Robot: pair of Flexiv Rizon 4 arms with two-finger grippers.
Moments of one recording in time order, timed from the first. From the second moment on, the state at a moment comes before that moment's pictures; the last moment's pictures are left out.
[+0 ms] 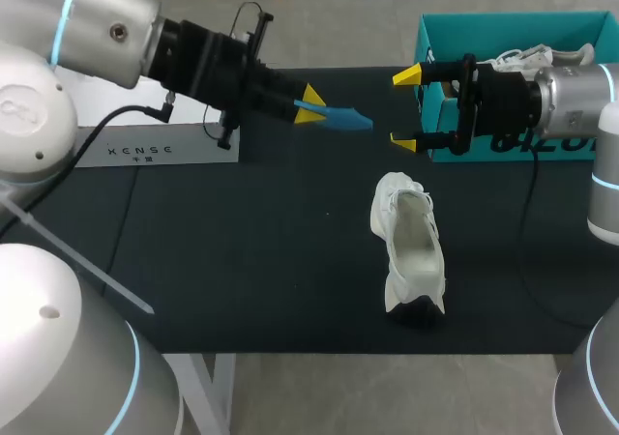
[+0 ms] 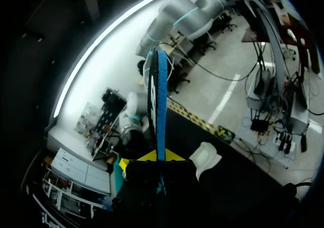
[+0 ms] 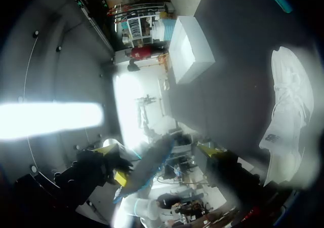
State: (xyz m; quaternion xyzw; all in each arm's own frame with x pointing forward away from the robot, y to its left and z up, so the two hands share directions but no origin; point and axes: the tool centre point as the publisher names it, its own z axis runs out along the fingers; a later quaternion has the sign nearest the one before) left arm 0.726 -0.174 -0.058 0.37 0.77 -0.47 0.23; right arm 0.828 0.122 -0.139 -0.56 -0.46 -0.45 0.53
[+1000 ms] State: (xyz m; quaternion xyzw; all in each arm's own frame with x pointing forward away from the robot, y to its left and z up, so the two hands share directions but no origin) left arm 0.747 -0.204 -0.097 0.42 0.72 -0.45 0.33; right arm 0.828 0.122 -0.139 -0.56 -0.46 -0.45 0.53
